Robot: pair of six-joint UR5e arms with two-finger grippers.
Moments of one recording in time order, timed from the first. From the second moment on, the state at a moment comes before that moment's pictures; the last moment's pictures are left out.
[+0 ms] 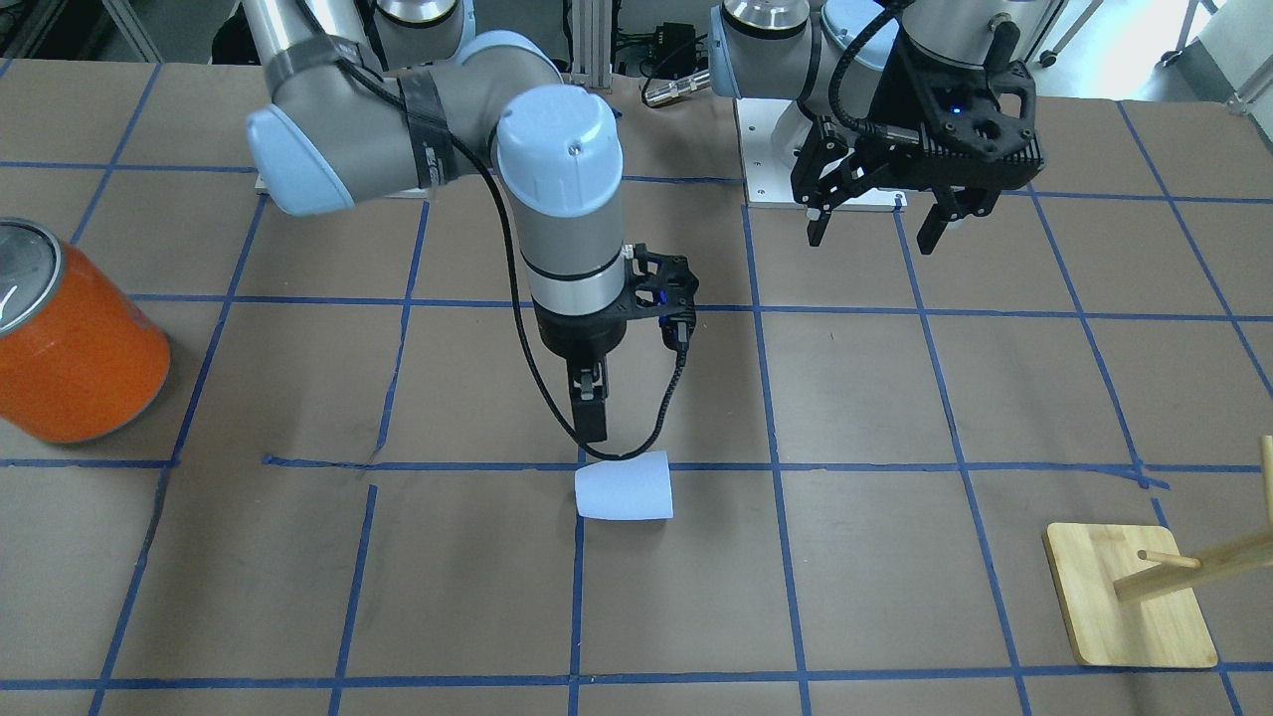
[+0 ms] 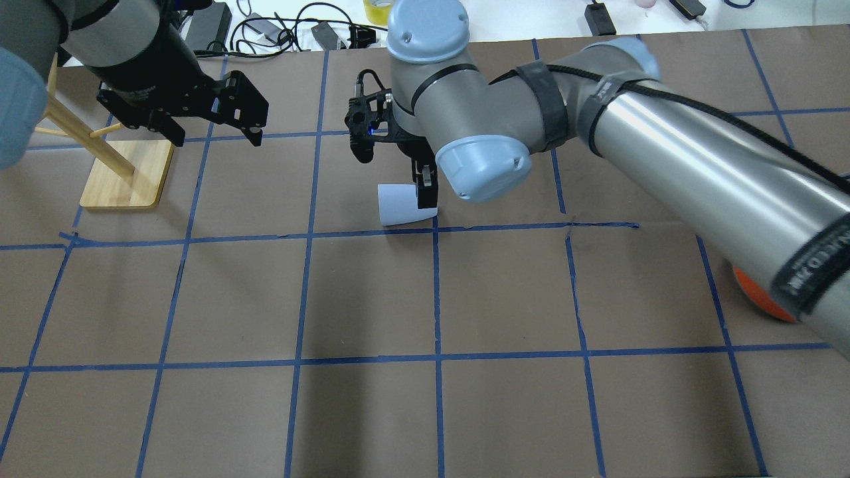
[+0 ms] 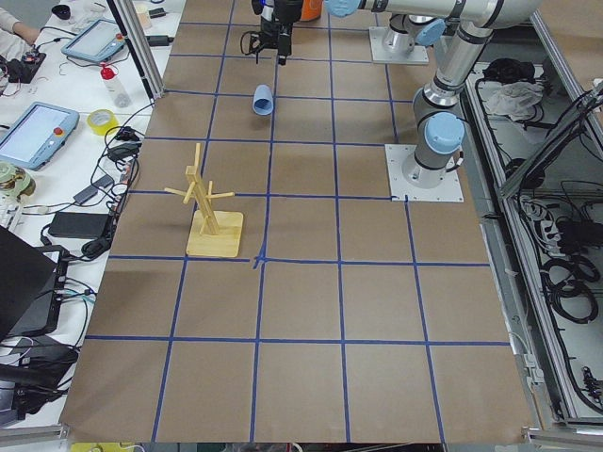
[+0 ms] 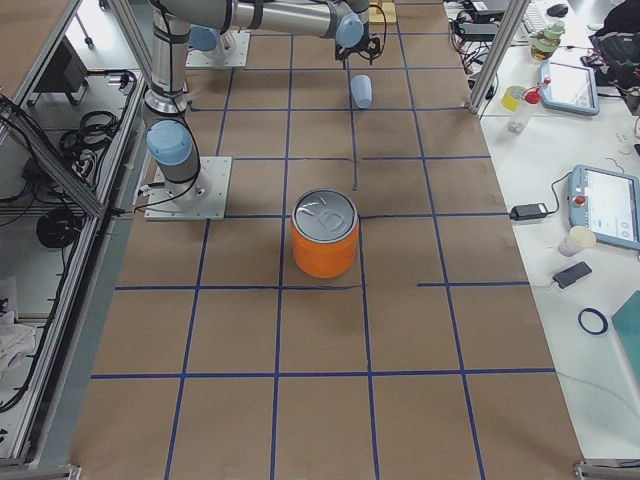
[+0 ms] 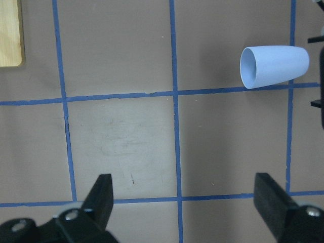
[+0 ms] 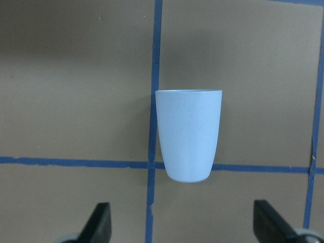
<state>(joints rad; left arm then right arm) -1.58 -1.53 -1.56 -1.51 1.54 0.04 1.95 -1.24 1.52 -1.98 -1.54 -1.20</state>
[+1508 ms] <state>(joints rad) -1.47 -1.94 -1.80 -1.08 0.85 0.02 1.71 -1.60 1.52 -1.69 -1.55 0.02</state>
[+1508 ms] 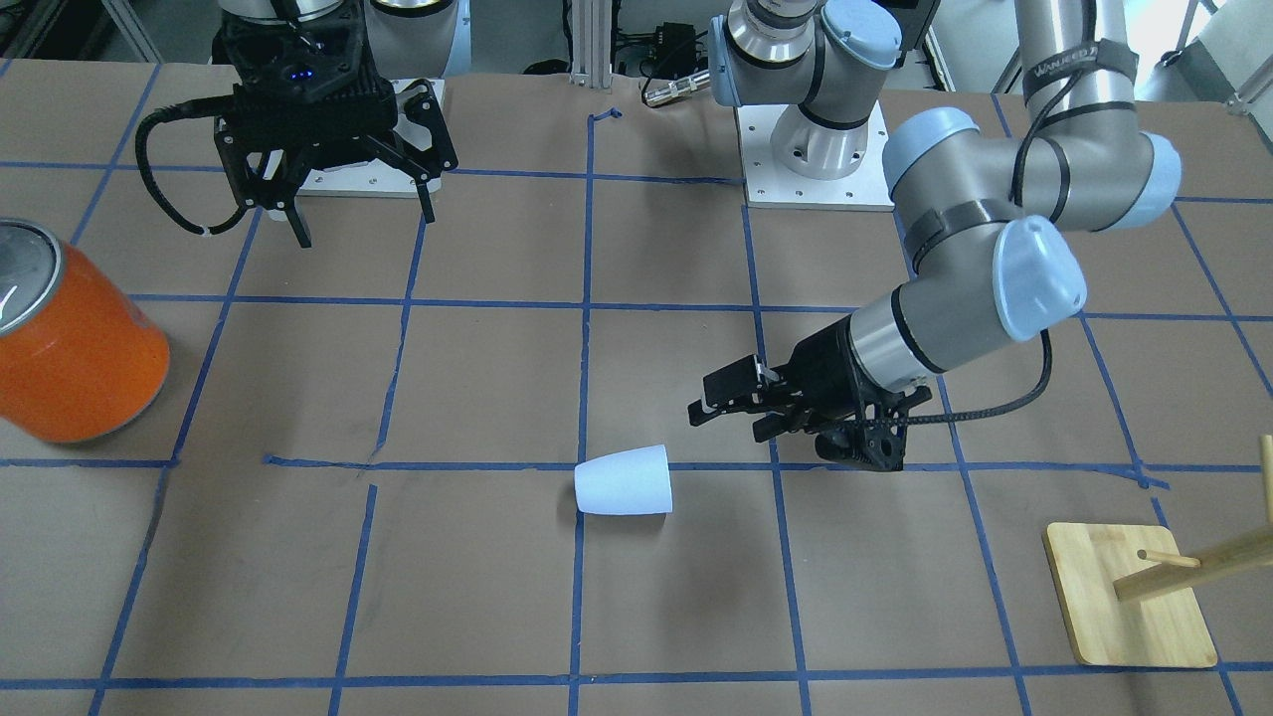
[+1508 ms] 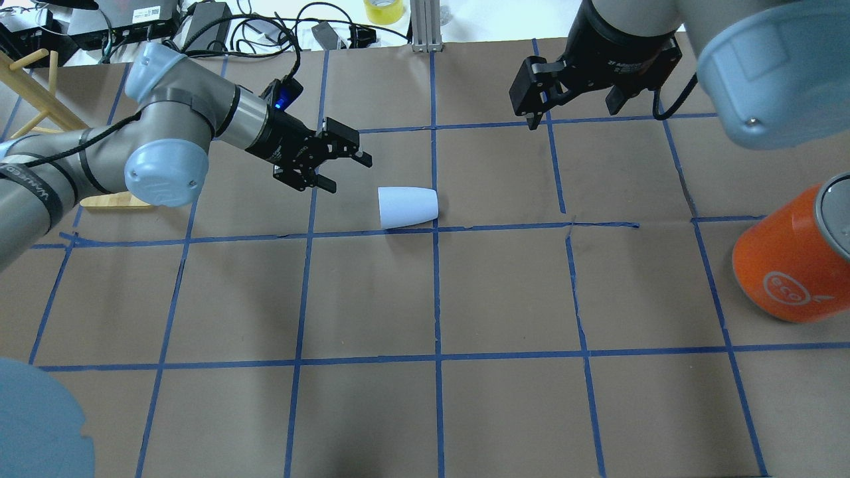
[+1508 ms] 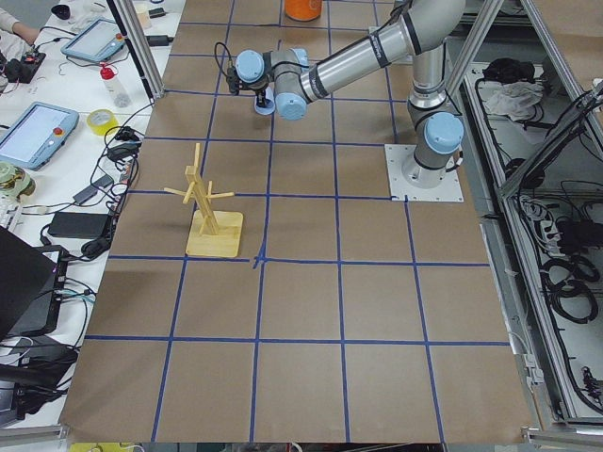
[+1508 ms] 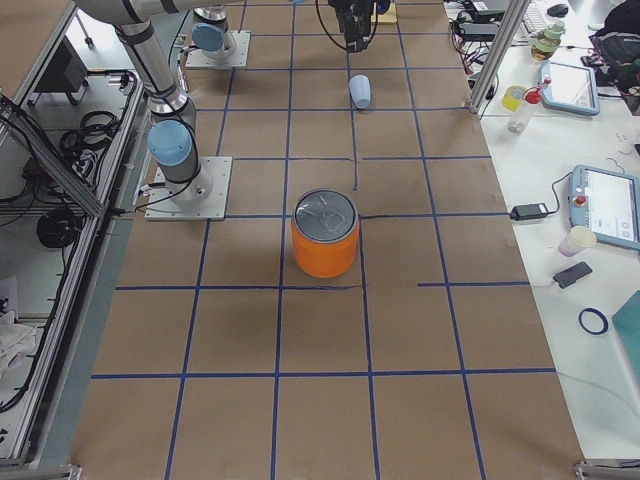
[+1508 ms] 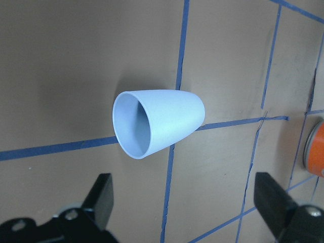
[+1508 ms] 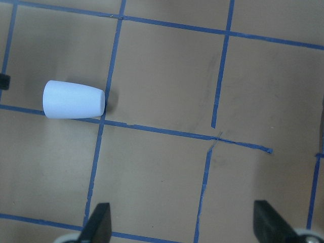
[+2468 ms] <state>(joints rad) -1.50 -2.12 -1.84 -0.88 0.65 -0.01 1.61 -1.59 1.54 -1.69 -1.56 0.08</state>
